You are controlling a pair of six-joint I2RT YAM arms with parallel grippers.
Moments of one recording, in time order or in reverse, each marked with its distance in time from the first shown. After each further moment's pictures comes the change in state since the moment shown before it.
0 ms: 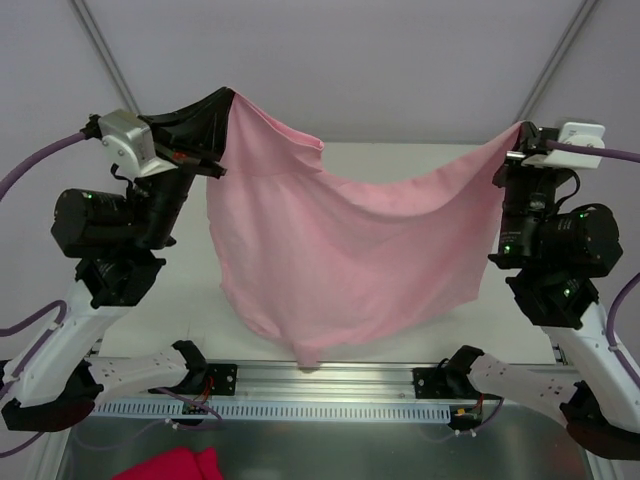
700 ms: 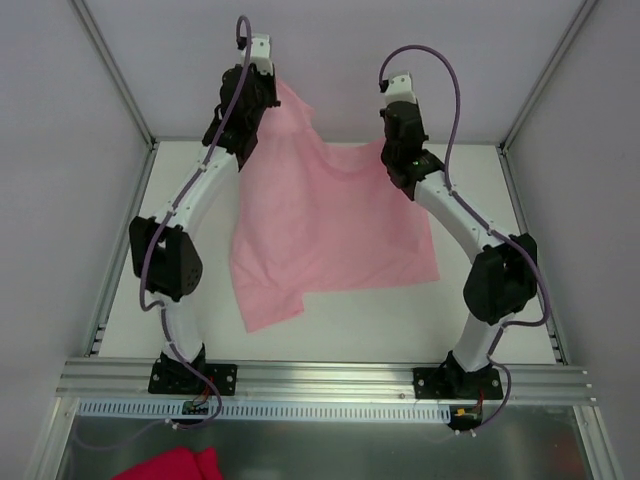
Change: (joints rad) left arm 0.489 0.883 0.284 -0.032 0.006 -0.186; right arm -0.329 0.874 0.180 -0.068 -0.135 0.257
